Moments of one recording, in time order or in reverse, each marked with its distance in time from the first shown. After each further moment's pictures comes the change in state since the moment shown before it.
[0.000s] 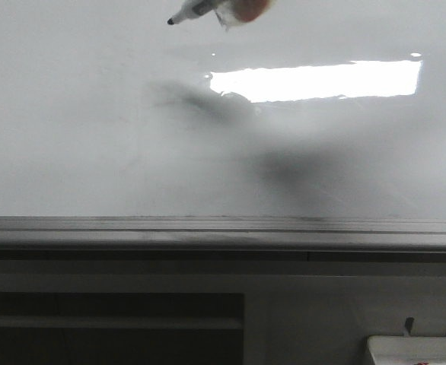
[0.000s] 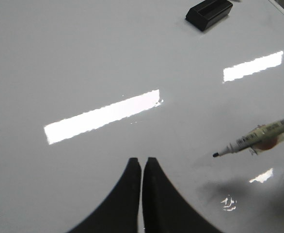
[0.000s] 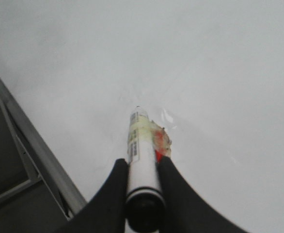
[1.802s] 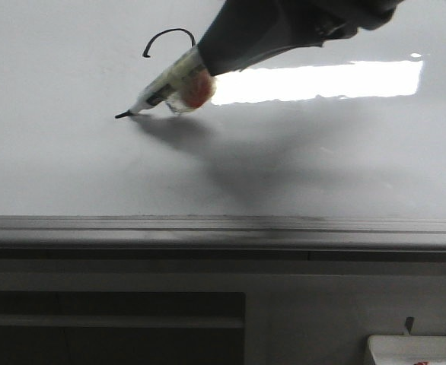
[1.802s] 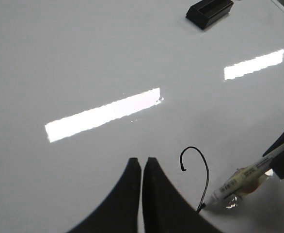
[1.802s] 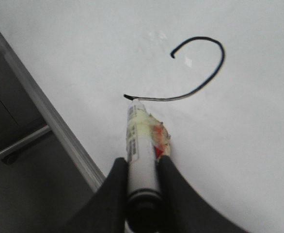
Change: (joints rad) left arm 0.002 0.000 0.002 0.000 0.004 0.000; right arm -0.004 0.203 -0.128 0.024 0.178 0.001
